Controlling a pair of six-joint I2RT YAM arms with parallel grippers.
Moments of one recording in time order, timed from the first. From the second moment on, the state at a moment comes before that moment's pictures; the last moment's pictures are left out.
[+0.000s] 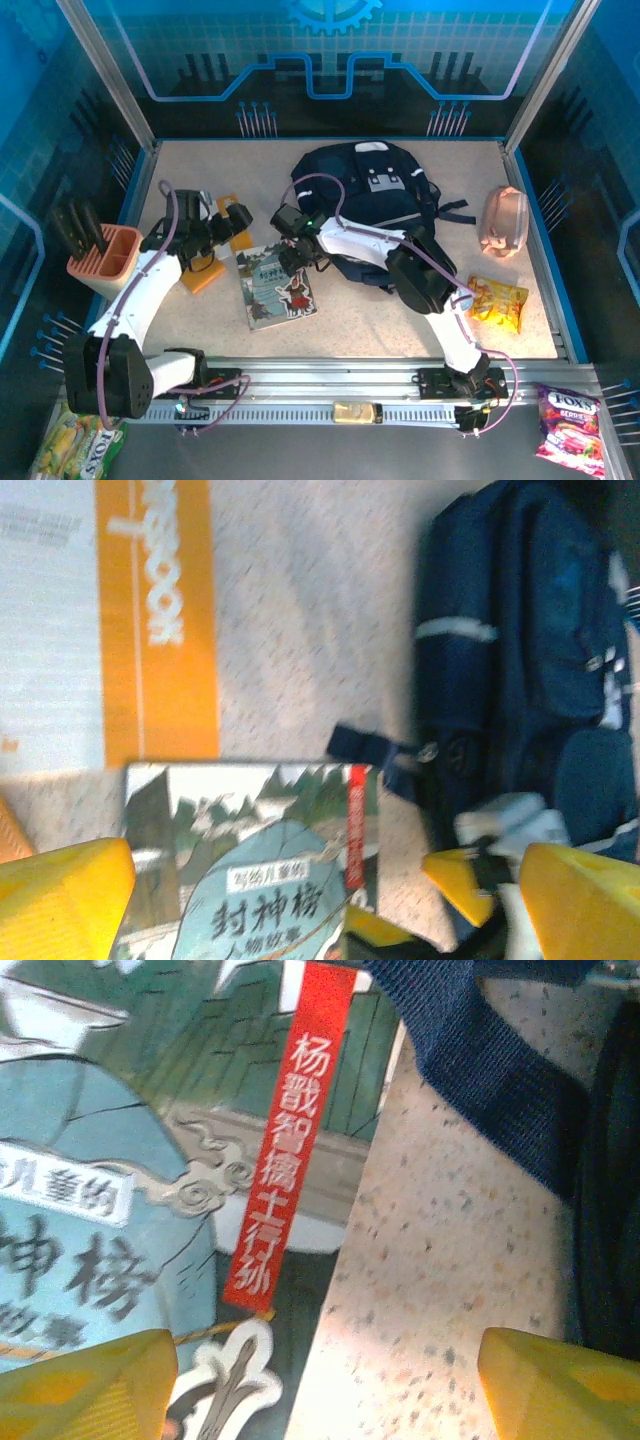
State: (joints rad) left arm -0.01 1.18 0.82 -0.47 0.28 -0.68; right arm 0.88 2.15 1.67 -0.78 0.10 0.36
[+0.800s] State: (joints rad) left arm -0.01 1.24 0.58 -0.50 0.36 -0.74; right arm 0.84 2.15 1.60 -0.73 -0.06 0.53
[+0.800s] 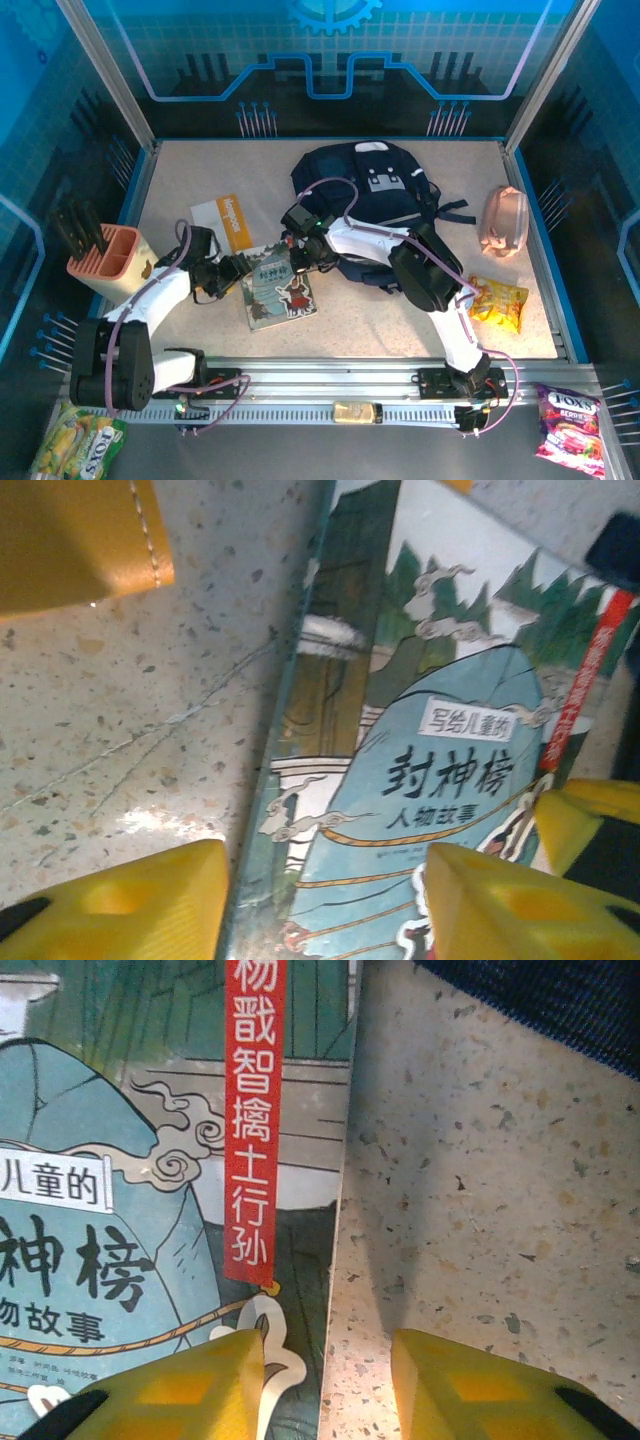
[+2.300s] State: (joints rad) left arm -0.01 1.28 0.51 -0.25 0.65 -0.78; right arm 0.80 2.16 1.59 -0.71 -0.14 0.58
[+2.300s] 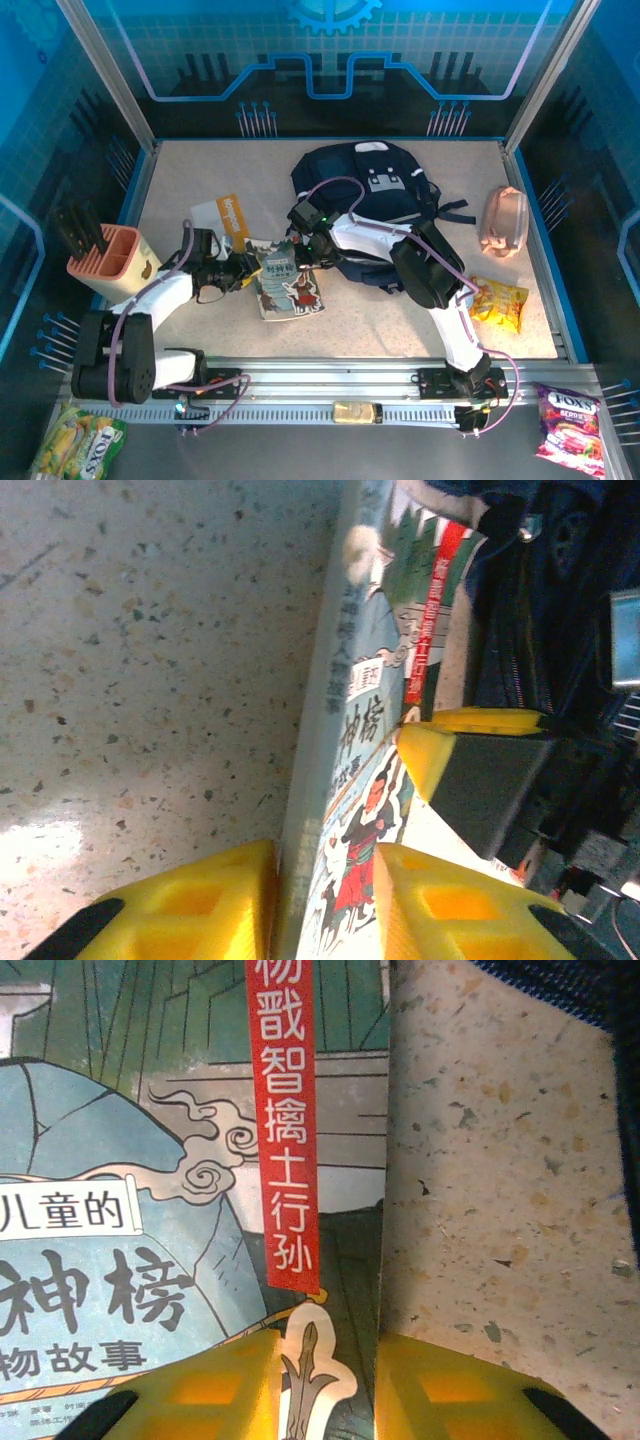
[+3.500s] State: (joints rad) left arm -0.18 1.22 0.83 -0.05 0.33 -1.11; right arm 0.49 1.48 0.77 0.30 -0.38 1.16
